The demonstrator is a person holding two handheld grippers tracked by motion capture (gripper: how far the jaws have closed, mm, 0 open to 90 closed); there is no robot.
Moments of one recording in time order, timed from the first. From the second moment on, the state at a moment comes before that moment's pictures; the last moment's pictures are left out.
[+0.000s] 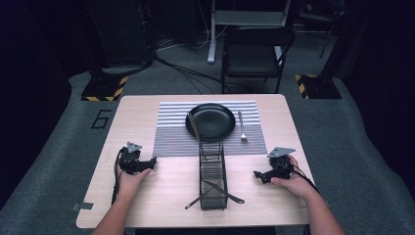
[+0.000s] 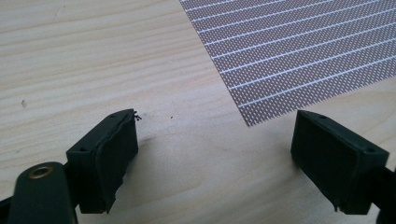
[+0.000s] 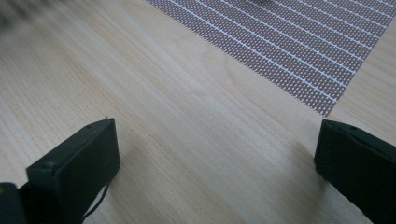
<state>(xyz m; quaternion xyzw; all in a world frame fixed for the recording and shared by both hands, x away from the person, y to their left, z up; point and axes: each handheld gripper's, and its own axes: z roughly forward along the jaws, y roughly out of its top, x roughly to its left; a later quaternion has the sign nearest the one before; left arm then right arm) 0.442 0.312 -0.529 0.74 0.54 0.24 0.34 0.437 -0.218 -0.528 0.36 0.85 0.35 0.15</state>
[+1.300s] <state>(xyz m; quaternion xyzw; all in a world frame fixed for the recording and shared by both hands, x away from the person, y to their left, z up) 0.428 0.300 -0.496 0.74 0.53 0.21 0.37 0.437 -0.218 -0.528 0.36 0.85 0.35 0.15</state>
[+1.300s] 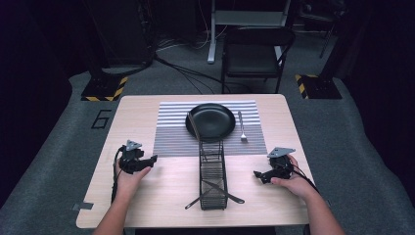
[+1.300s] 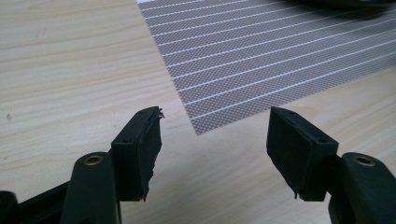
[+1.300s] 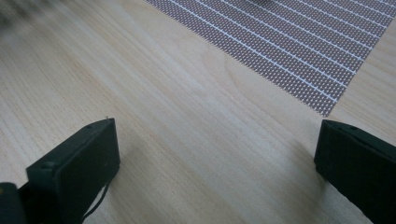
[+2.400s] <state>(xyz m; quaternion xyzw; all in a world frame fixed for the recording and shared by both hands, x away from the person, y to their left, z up) 0.427 0.252 -0.450 0.77 0.47 0.16 0.39 0.437 -0.218 -0.528 0.36 0.85 0.35 0.15</state>
